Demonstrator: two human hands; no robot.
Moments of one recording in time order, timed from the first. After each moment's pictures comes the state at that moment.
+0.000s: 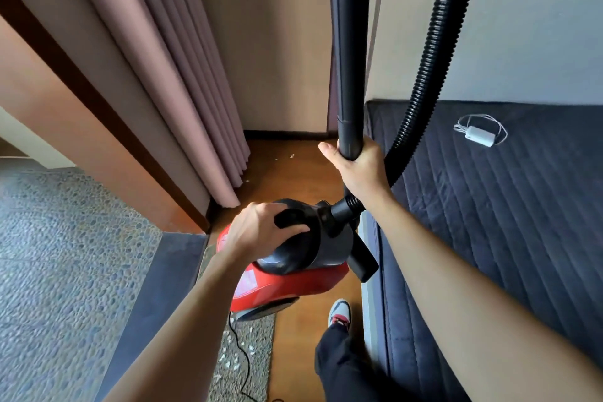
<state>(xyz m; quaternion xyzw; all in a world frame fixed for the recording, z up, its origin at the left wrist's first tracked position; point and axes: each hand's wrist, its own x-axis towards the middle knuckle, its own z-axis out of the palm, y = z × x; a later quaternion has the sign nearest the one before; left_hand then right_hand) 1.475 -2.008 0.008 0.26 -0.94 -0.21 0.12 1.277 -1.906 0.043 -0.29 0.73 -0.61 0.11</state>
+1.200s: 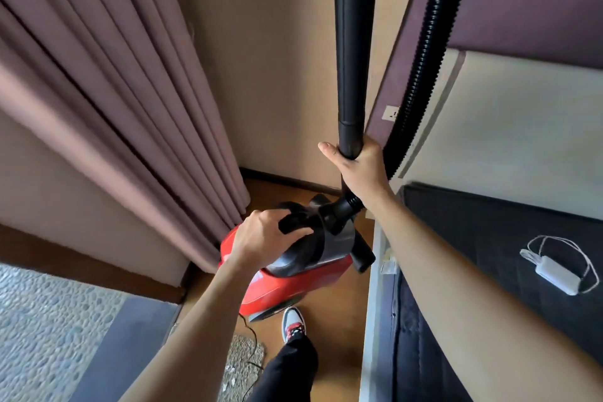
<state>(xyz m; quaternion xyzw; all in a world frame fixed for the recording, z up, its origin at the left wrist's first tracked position) 1.124 -2.349 -0.017 0.40 -0.88 -0.25 0.10 0.918 -2.301 0.032 -0.38 0.71 -0.58 0.15</state>
